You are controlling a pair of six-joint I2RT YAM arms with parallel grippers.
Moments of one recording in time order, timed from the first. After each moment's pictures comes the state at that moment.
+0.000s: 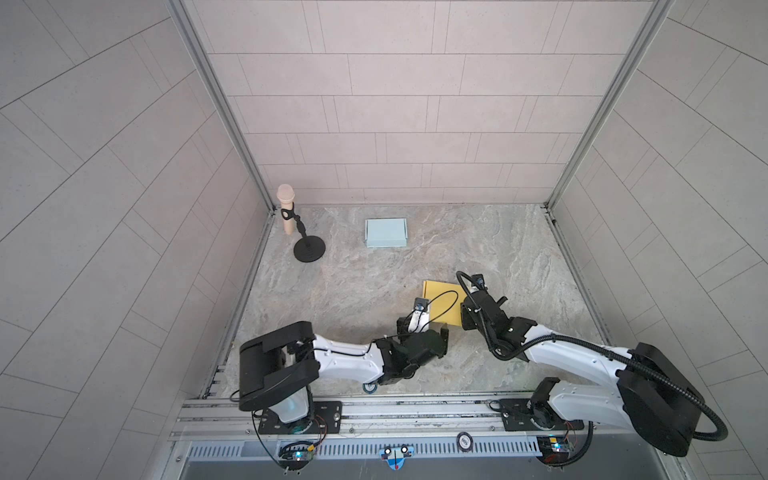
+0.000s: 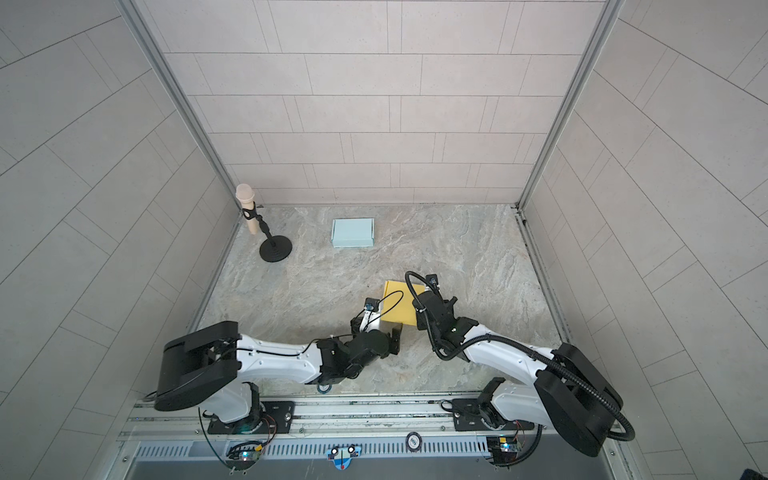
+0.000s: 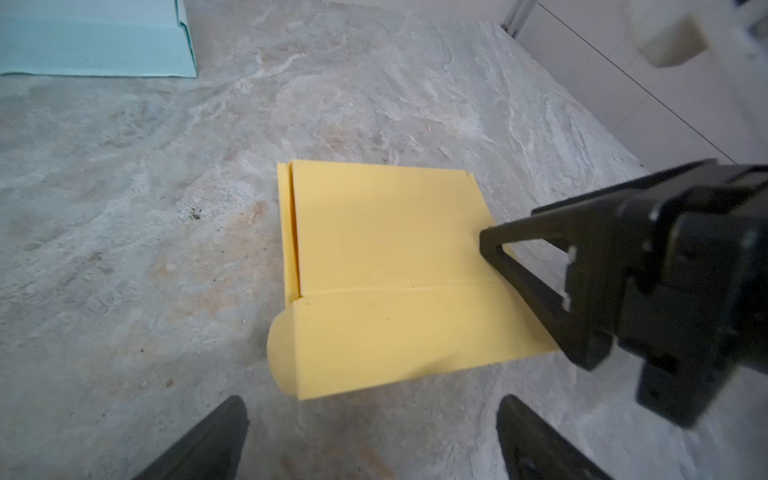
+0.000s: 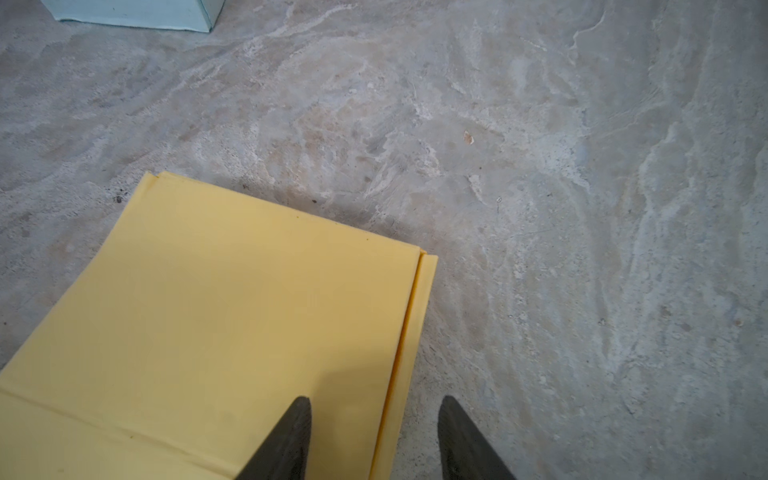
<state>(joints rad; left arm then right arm) -1.27 1.56 0.65 0.23 -0.62 -0.72 0.68 1.21 0.48 -0.10 0.45 0.45</state>
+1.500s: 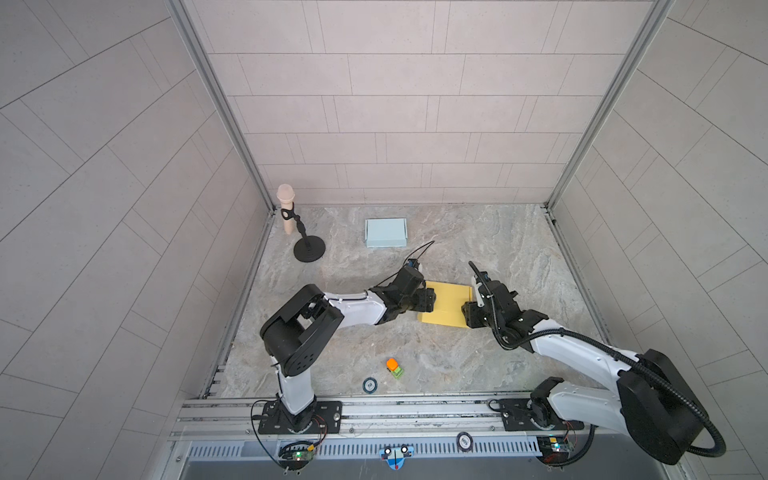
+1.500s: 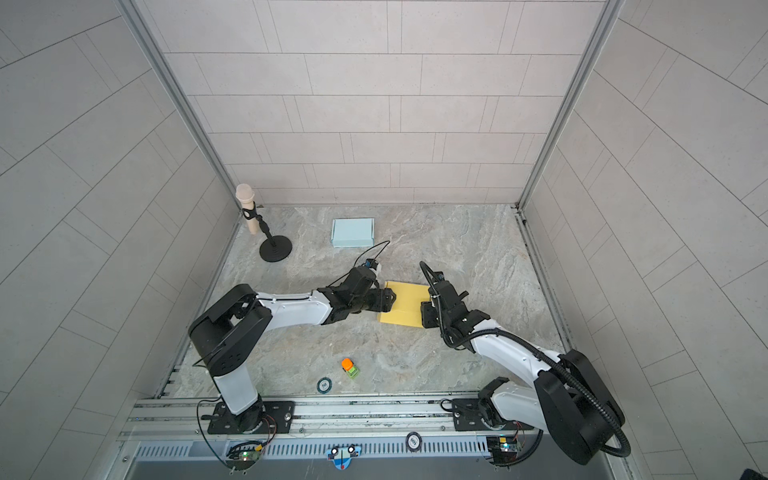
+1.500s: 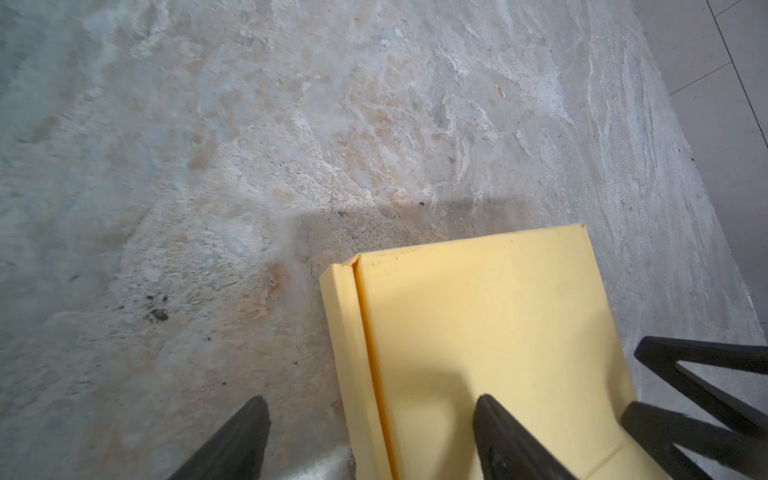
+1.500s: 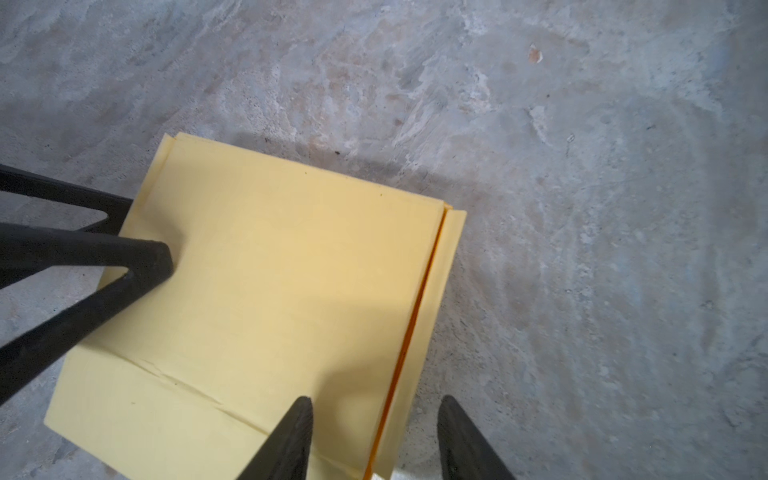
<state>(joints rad) -0.79 1.79 0.92 0.09 0.01 -0.58 0.50 1.17 0.51 -0.20 0.09 0.39</state>
